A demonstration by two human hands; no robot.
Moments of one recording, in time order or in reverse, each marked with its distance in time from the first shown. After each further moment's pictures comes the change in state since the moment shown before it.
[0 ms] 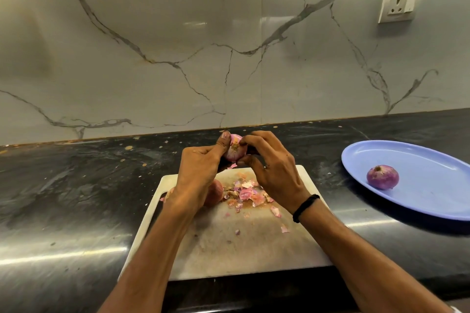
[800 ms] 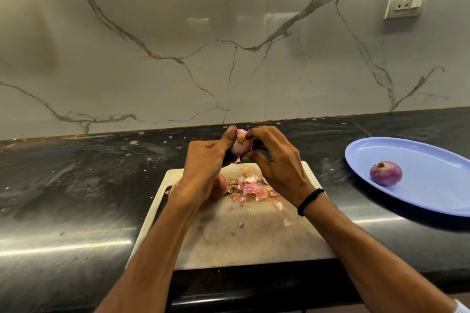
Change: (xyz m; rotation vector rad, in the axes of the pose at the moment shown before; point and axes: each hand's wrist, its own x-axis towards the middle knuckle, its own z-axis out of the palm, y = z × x) left_hand -0.001 0.002 0.000 -0.011 -0.025 -0.016; right_hand 0.000 -0.001 -0.004 0.077 -0.024 0.008
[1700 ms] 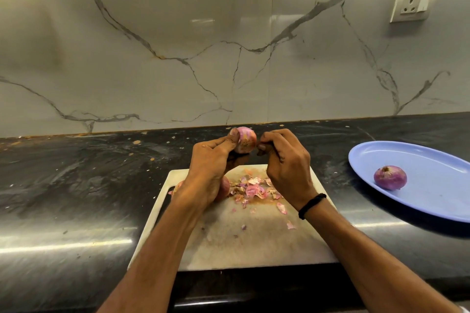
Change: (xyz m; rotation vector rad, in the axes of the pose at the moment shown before) left_hand 0.002 -0.001 0.005 -0.298 -0.047 -0.100; right_hand -0.003 0.002 0.001 -0.086 0.168 0.049
